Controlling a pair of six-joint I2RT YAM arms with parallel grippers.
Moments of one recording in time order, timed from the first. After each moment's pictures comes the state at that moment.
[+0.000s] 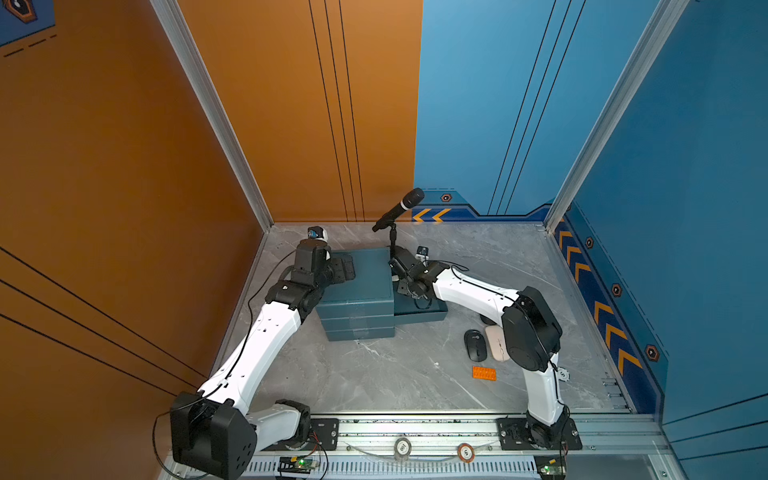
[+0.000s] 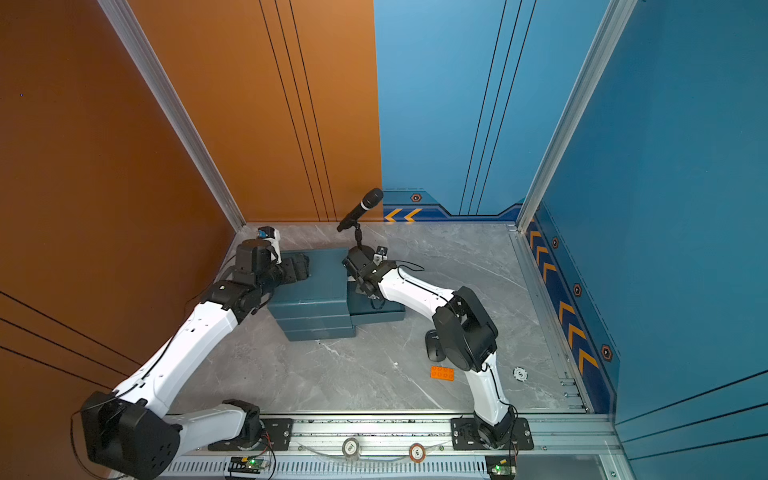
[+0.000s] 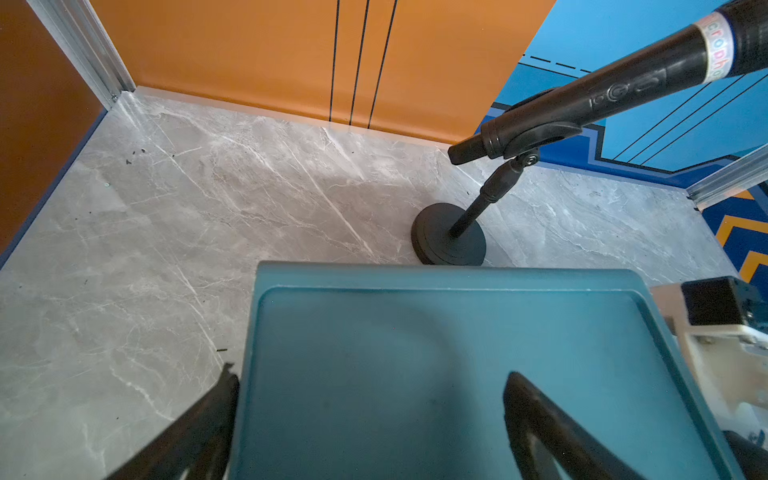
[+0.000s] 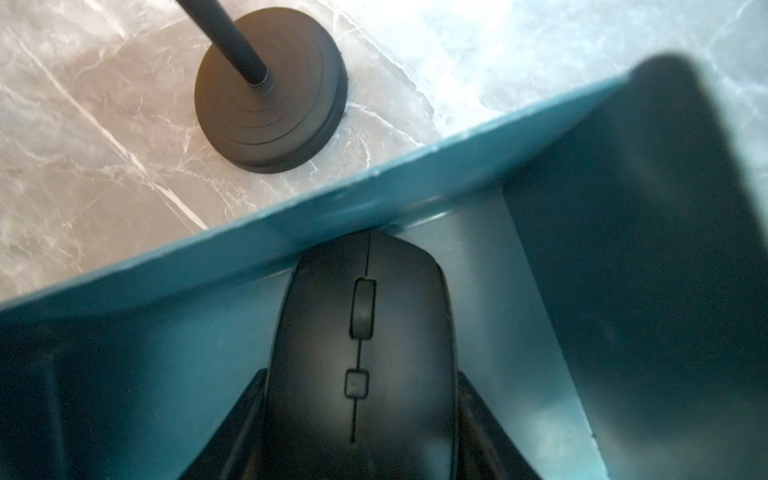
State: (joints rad) left arm -0.25 1.22 1.06 -0.42 -0.11 -0.34; right arm 0.78 2.04 1.64 -0.67 0.36 0.89
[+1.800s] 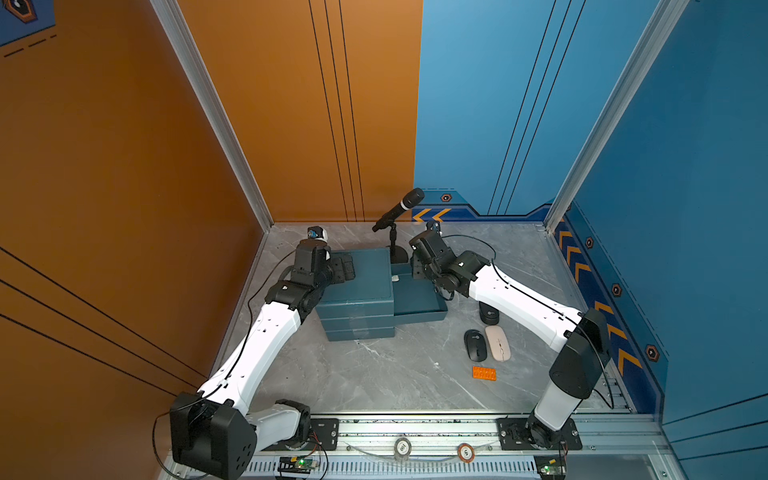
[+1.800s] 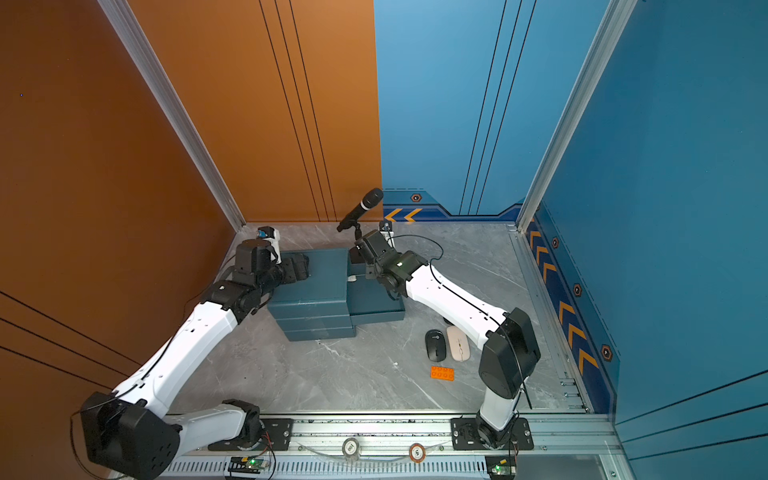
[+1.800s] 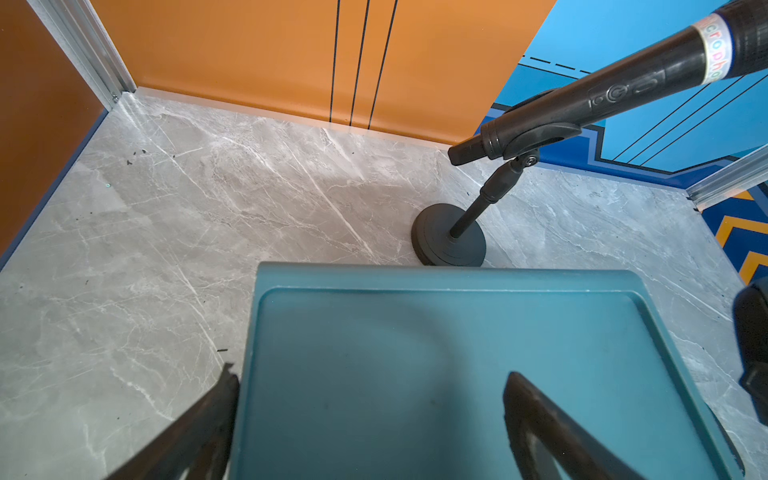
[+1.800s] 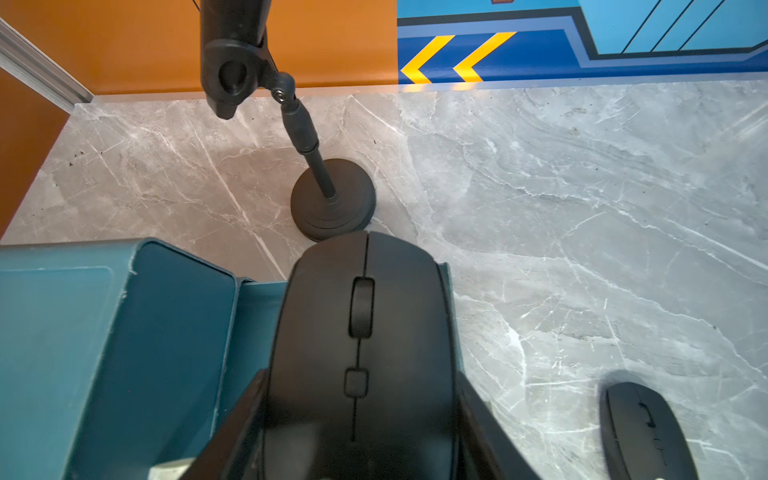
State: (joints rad) left arm -0.25 1.21 1.06 -0.42 -0.11 -0.34; right arm 0.76 1.73 1.61 -0.69 0.43 0.57
